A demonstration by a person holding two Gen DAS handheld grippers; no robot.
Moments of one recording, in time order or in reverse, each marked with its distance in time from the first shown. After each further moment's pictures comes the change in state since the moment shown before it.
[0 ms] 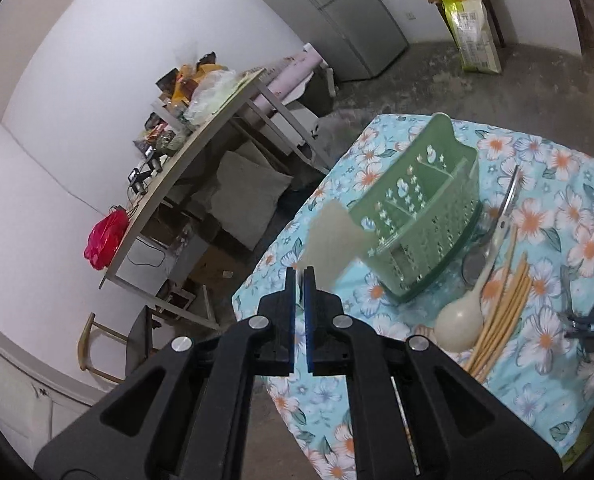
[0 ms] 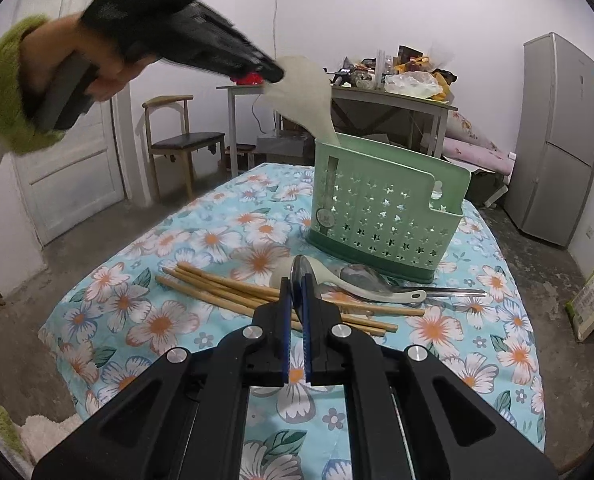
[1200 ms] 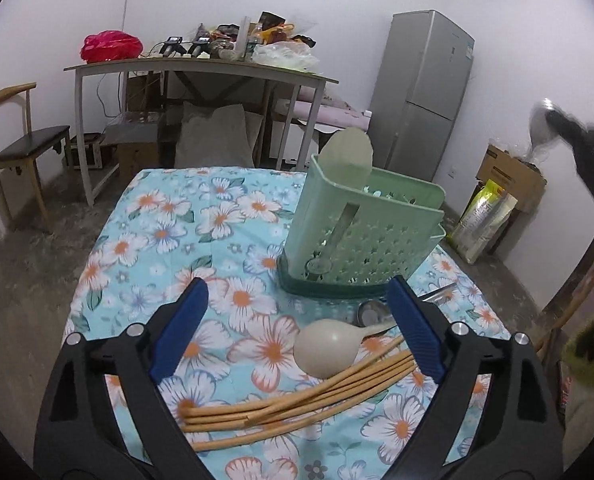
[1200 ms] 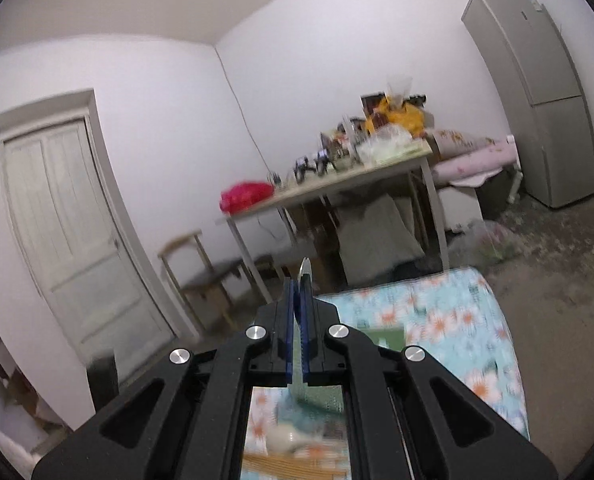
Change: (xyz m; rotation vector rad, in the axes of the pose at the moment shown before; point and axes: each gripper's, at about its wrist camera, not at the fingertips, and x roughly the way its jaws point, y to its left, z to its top) left arm 0.029 -0.030 -0.128 -0.904 -0.169 -0.297; right arm -0.032 -0.176 0.131 0.384 -0.323 0.201
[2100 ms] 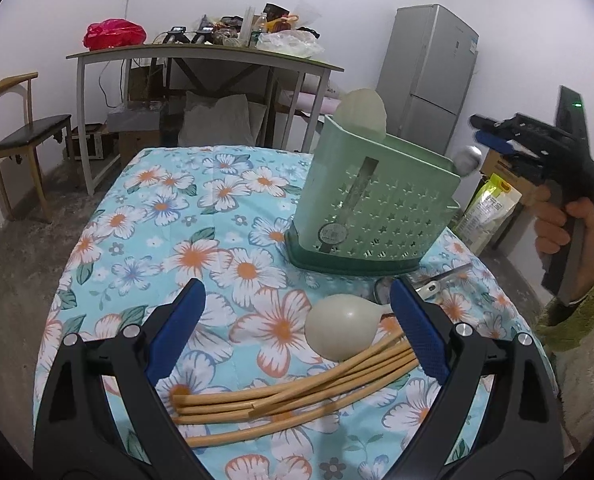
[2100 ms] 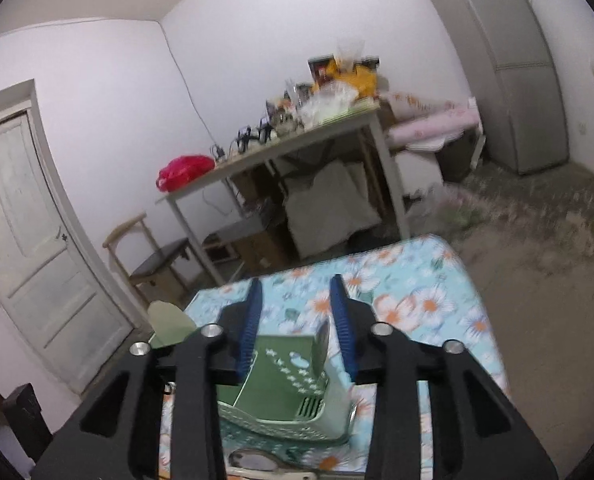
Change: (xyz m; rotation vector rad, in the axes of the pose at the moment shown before) left arm 0.017 0.010 -0.029 -0.012 0.014 0.011; right arm 0.090 -0.084 -0.027 0.037 0.107 -0.176
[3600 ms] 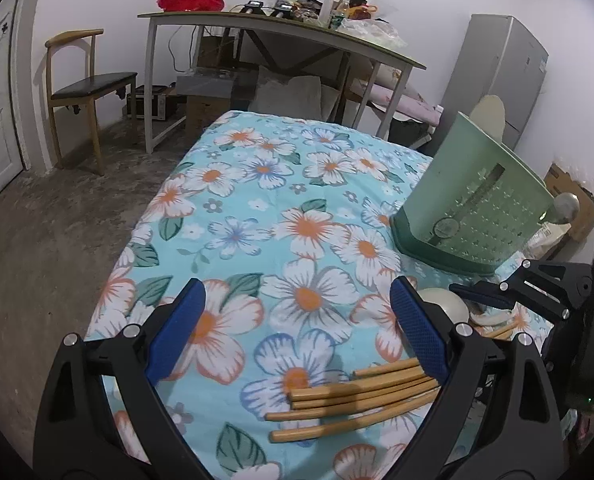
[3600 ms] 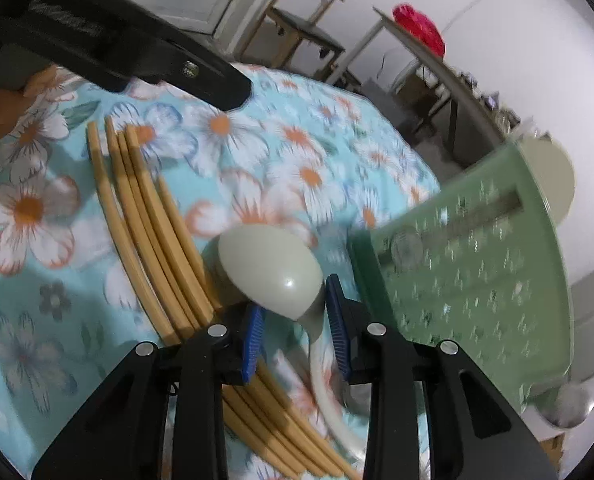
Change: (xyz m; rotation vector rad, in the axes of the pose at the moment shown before) left arm 0.000 0.073 -0.011 -0.166 0.057 0.188; right arm 0.059 0.204 -0.217 -1.227 0.439 0.023
